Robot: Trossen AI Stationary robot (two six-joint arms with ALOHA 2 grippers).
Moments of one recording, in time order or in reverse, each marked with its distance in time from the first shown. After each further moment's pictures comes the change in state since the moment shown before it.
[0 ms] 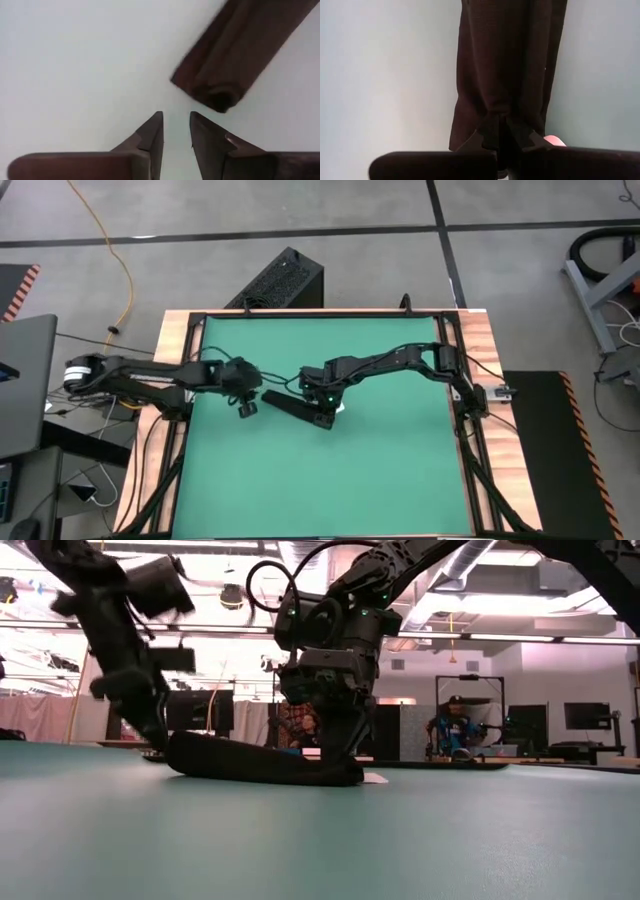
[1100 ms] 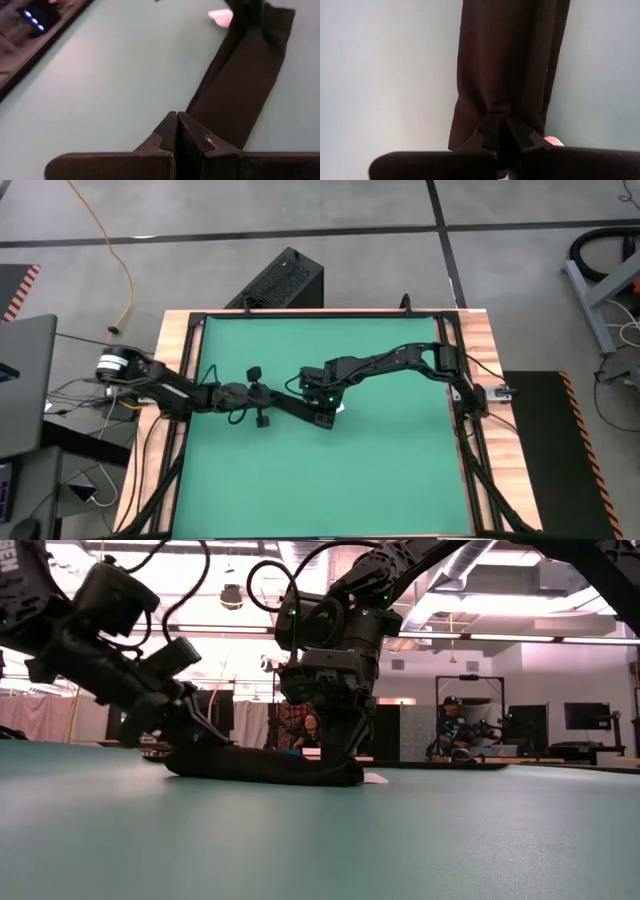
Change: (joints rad) left arm -0.210 0.306 -0.316 1.219 -0.223 0.235; right arm 0.000 0.000 -0.001 0.026 0.004 -0.018
